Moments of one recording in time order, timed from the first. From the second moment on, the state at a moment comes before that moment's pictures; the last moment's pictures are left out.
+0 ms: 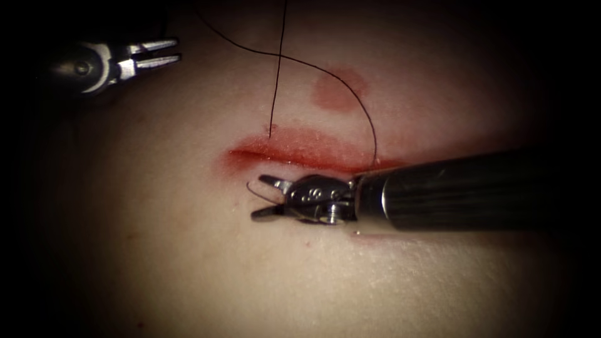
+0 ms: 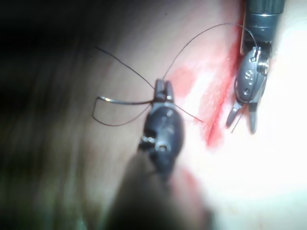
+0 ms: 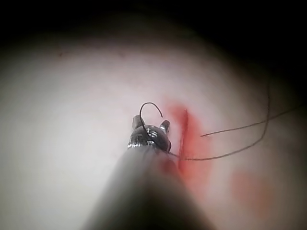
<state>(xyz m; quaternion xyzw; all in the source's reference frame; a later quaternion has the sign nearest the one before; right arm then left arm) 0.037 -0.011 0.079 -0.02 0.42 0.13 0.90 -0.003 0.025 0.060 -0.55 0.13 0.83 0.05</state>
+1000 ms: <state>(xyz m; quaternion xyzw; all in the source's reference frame) 0.034 -0.012 0.072 0.02 0.42 0.08 0.91 -0.003 0.025 0.060 -0.55 0.14 0.83 0.05</state>
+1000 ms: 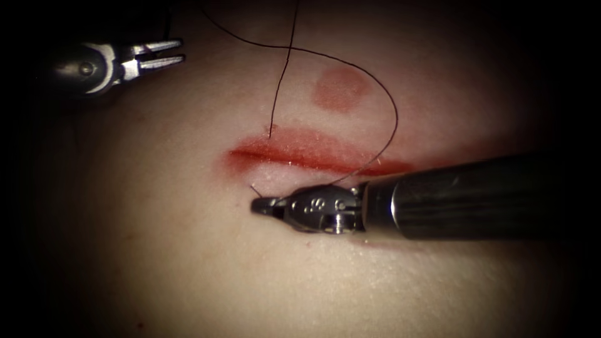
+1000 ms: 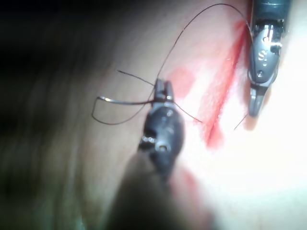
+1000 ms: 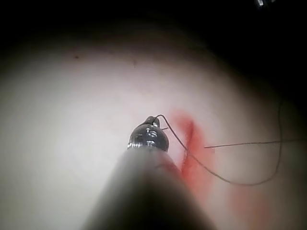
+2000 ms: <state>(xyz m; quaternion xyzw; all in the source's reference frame) 0.027 -0.021 0.054 0.02 0.39 0.10 0.91 -0.003 0.025 0.060 -0.55 0.14 0.82 0.05</state>
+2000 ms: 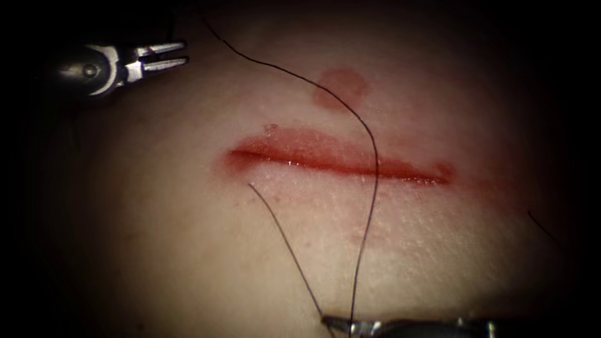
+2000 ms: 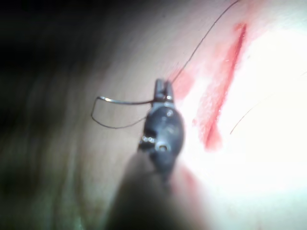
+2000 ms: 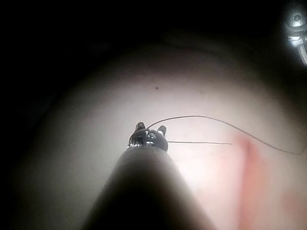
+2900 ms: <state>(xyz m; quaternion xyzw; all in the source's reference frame) 0.023 -0.014 0.052 0.01 0.44 0.16 0.89 -0.004 0.021 0.062 -0.54 0.12 0.83 0.03</state>
